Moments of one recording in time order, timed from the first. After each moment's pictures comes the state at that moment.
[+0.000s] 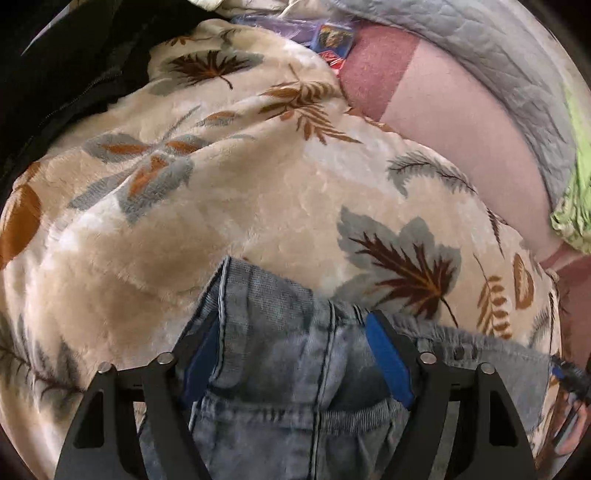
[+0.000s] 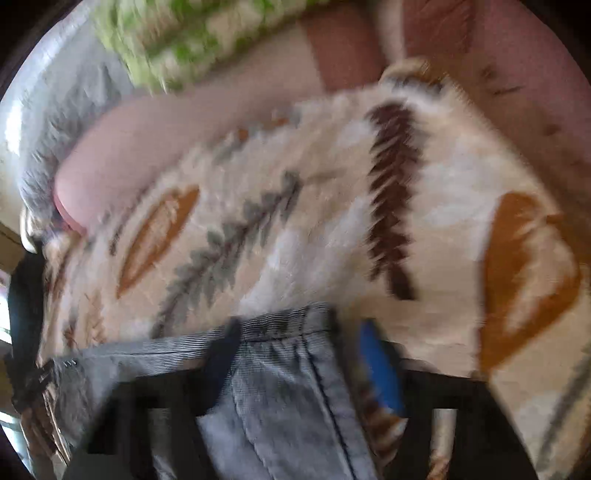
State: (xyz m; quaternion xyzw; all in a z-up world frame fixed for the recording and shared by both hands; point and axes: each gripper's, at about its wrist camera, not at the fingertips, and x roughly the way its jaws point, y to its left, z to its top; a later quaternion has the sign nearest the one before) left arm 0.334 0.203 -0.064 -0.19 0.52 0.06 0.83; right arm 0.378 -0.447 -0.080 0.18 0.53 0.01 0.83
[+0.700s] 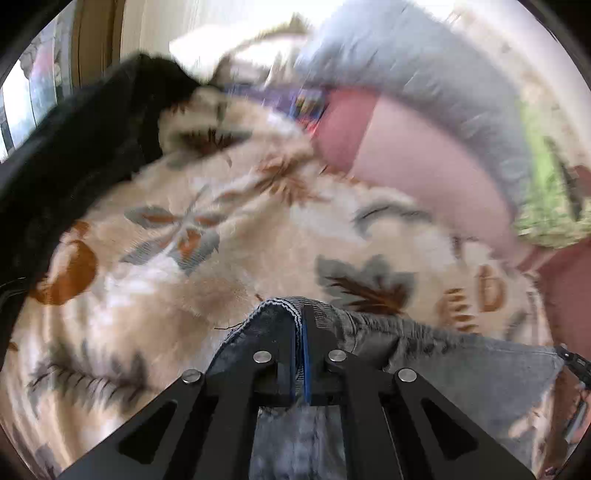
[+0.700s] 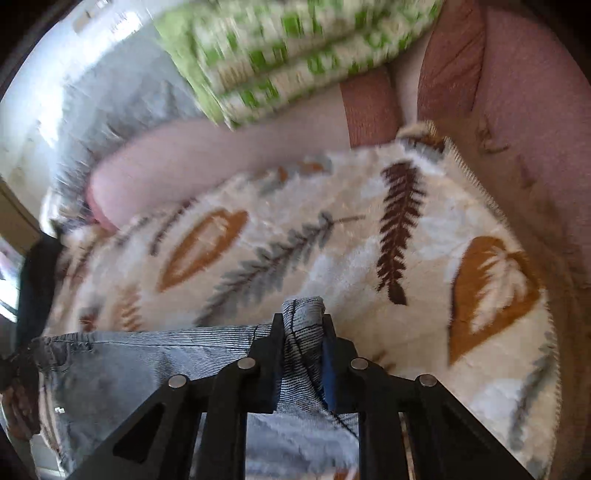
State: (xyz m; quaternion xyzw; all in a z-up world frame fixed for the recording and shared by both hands) left arm 0.264 0.210 0.031 -0.16 0.43 0.03 0.89; right arm 0.303 -0.443 0.014 0.15 0.45 0.02 0.88
